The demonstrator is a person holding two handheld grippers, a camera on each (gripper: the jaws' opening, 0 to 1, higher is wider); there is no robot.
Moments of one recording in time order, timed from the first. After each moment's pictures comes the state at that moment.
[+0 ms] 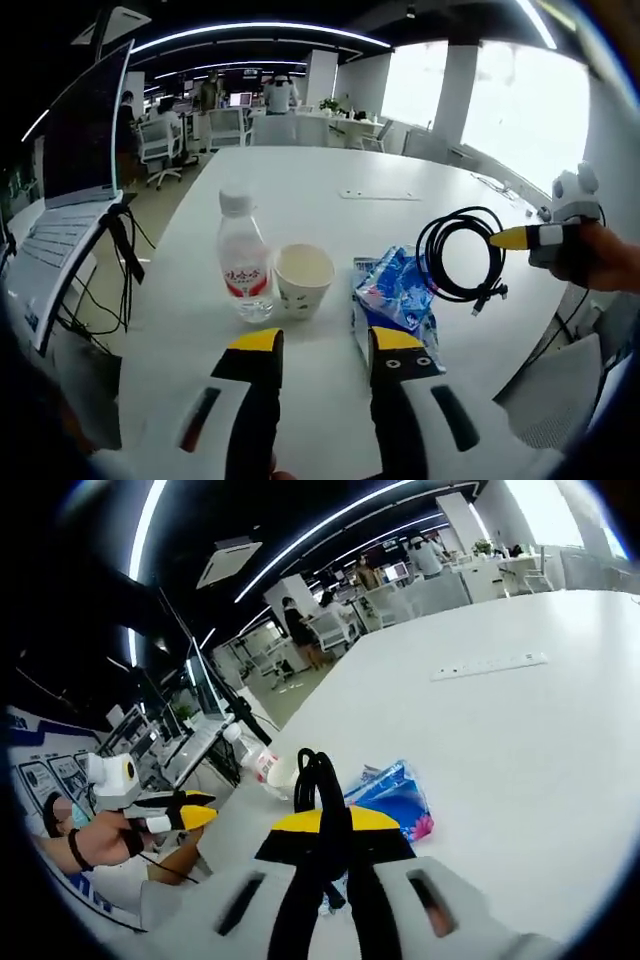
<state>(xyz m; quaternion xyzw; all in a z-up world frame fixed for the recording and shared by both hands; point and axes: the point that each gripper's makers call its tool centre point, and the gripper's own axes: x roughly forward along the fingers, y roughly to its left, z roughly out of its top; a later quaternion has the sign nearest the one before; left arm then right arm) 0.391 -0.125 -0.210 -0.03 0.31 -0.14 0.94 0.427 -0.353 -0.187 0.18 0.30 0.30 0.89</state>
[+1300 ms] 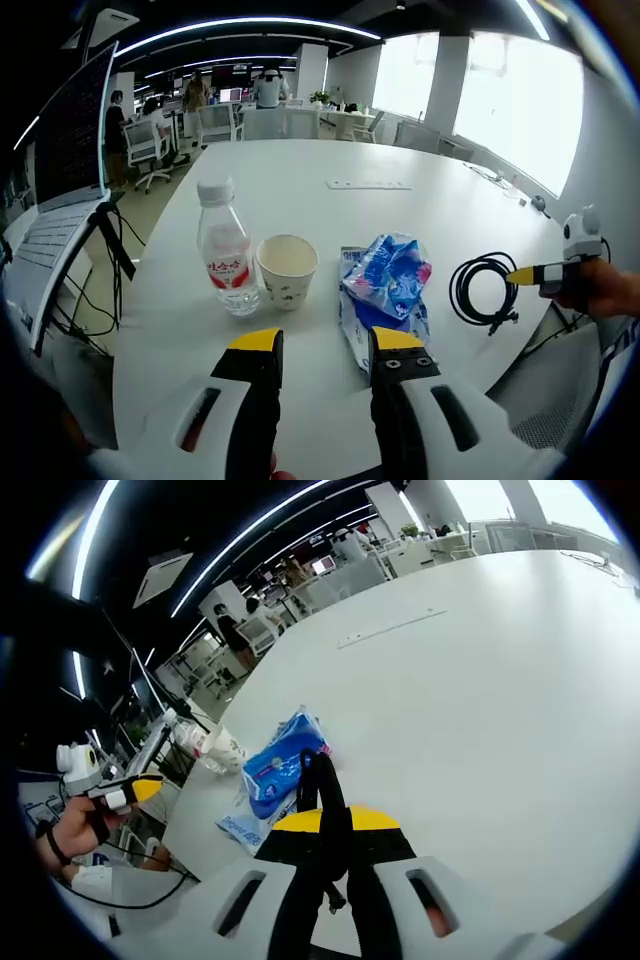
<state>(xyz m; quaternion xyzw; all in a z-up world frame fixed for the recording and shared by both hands) 0.382 -0.139 -0.215 -0.02 0.33 -0.16 0.93 0.377 -0.434 -0.255 0.20 0.35 0.18 0.90</state>
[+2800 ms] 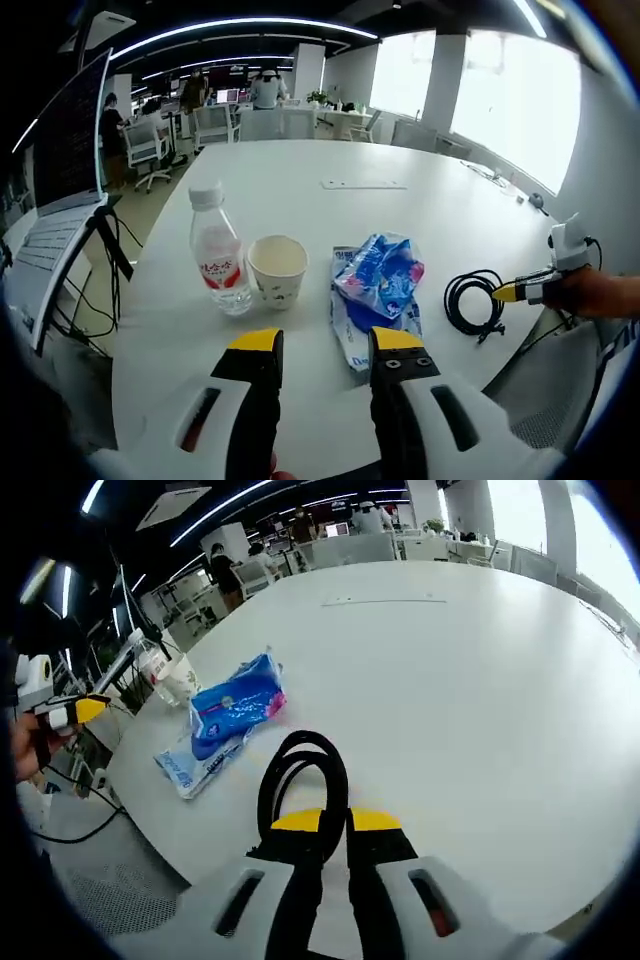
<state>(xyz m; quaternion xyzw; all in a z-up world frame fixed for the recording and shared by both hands) 0.377 -0.148 -0.212 -0.01 0.33 -0.16 0.93 0.372 -0.461 -0.299 0.04 0.41 0.17 0.89</state>
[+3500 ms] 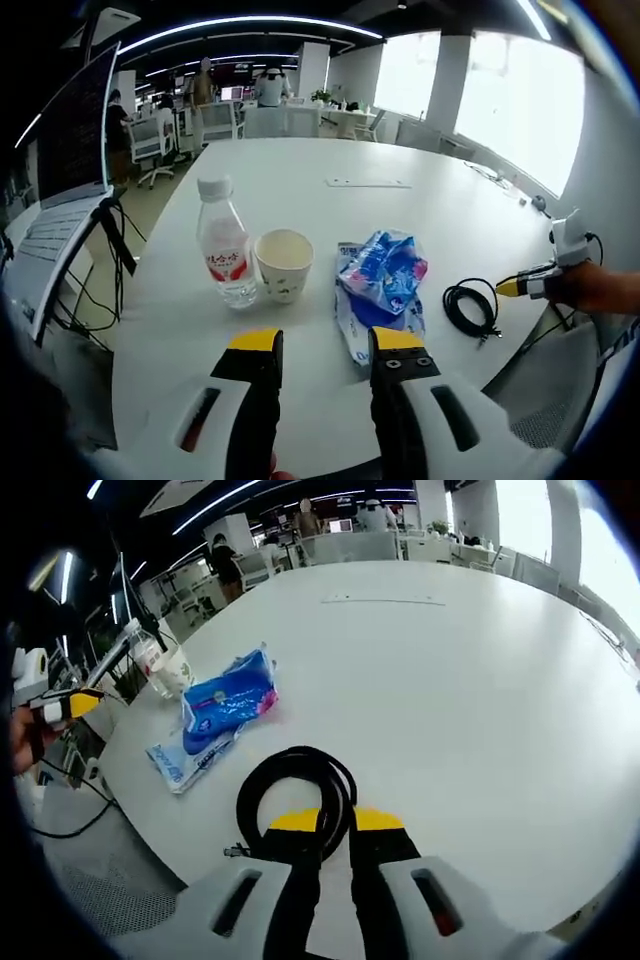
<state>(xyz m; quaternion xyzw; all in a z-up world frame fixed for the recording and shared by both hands) 0.373 -0.141 -0.215 -0.02 0.33 -0.15 0.93 0.379 -0.468 -0.294 0.02 0.42 0.16 0.89</state>
